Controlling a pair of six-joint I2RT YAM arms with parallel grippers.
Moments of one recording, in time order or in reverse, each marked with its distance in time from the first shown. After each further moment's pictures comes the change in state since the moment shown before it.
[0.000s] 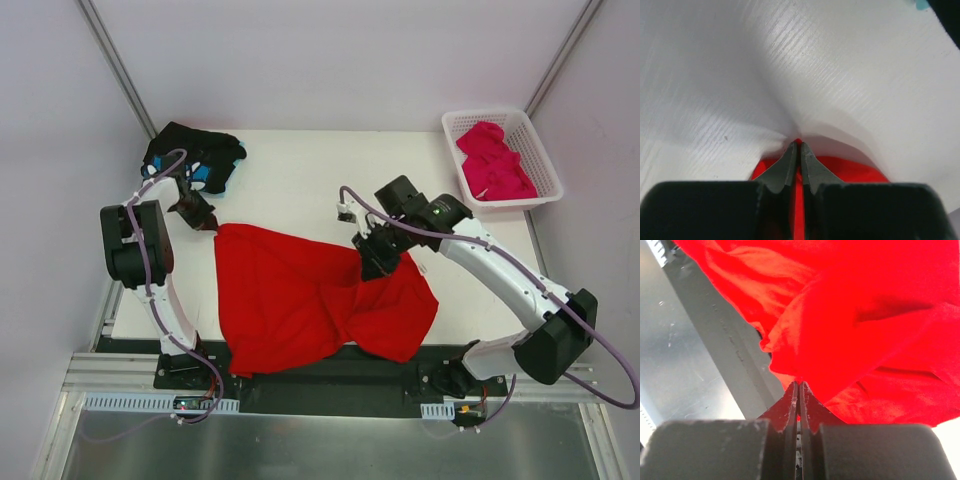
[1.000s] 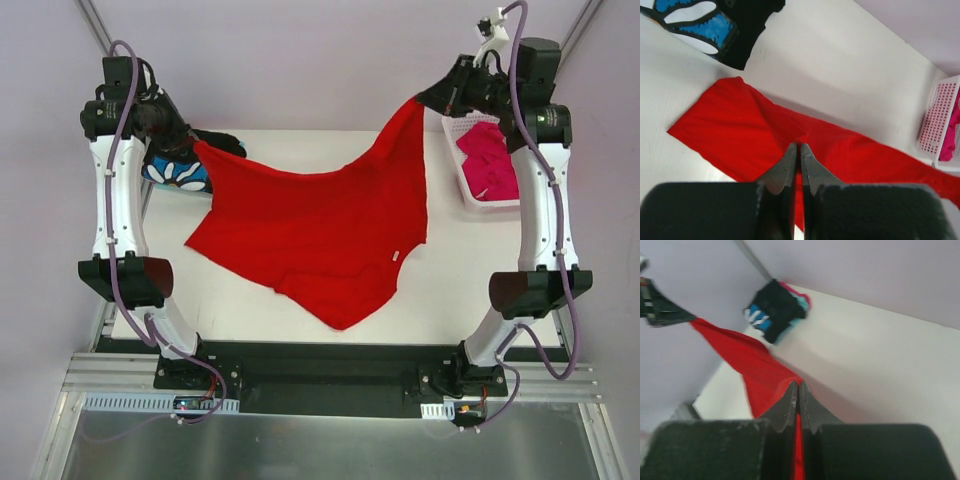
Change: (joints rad) left arm -0.066 -0.191 0.879 -0.548 -0.018 0.101; right arm -0.637 0.349 0.895 0.259 -0.142 0.415
